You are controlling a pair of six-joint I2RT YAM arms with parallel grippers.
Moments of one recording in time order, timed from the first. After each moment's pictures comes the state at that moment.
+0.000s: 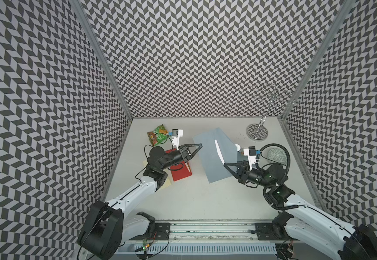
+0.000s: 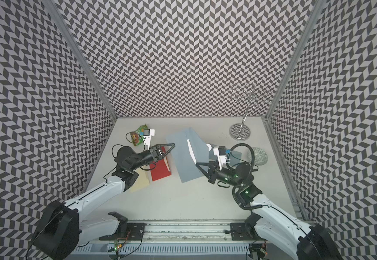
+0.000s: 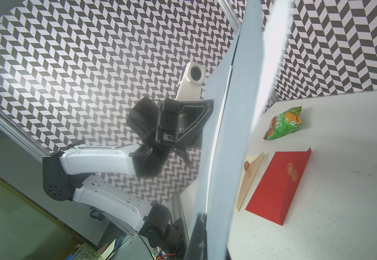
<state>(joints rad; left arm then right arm) -0.41 1.19 0.60 0.77 0.73 -0.96 0.56 0.90 0.37 0.65 -0.61 0.70</state>
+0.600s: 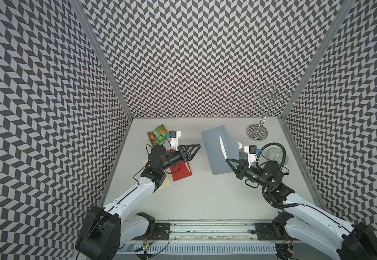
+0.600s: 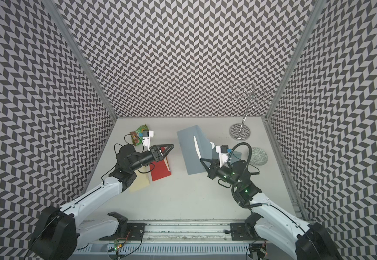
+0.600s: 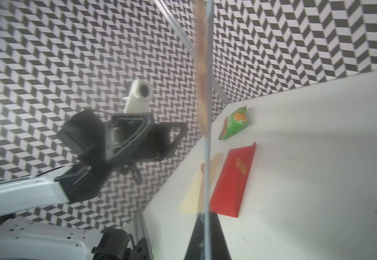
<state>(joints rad) -0.39 1.13 0.61 0.48 0.57 -0.78 0.55 0.94 0.38 0.49 -0.34 0.65</state>
